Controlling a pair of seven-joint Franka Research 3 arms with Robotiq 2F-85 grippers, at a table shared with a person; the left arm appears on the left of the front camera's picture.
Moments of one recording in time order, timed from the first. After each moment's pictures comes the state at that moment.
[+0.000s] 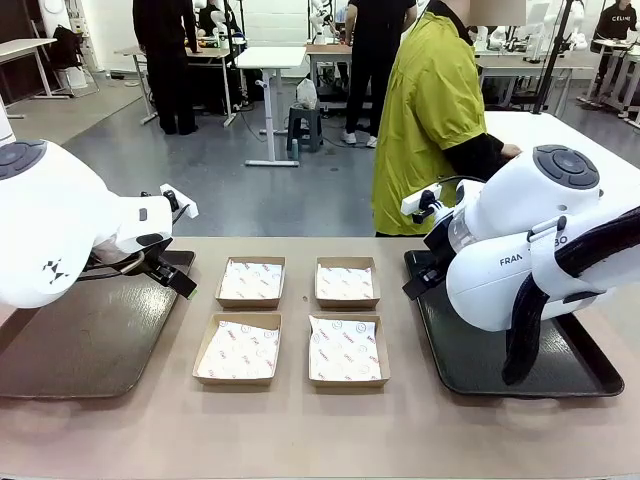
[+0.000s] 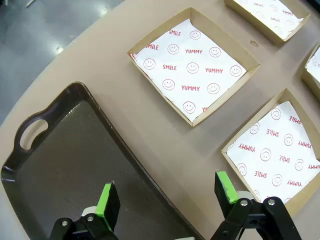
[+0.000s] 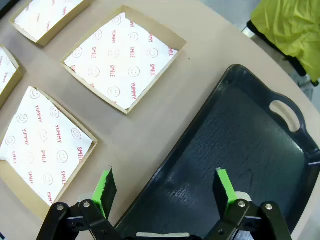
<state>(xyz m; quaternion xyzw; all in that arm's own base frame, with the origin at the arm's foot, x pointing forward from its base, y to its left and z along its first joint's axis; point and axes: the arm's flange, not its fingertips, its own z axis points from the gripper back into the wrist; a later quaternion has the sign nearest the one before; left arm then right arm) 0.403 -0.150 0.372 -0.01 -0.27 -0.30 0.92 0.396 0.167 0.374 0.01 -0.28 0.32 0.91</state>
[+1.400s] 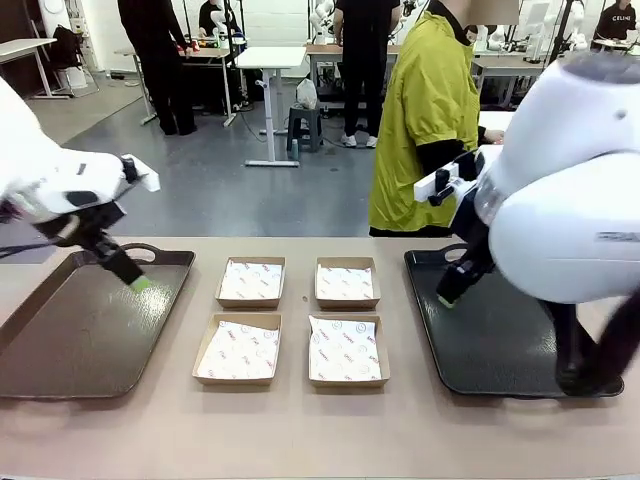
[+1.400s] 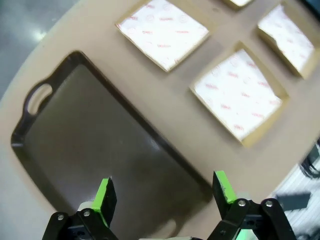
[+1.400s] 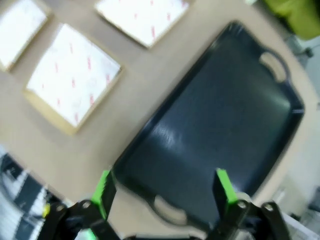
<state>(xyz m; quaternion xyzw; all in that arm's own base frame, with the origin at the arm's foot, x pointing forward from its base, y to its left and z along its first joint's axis) 0.348 -0.113 0.464 -0.02 -0.18 -0.36 0.91 0.311 0.165 0.470 -0.05 -0.17 0.34 0.92</state>
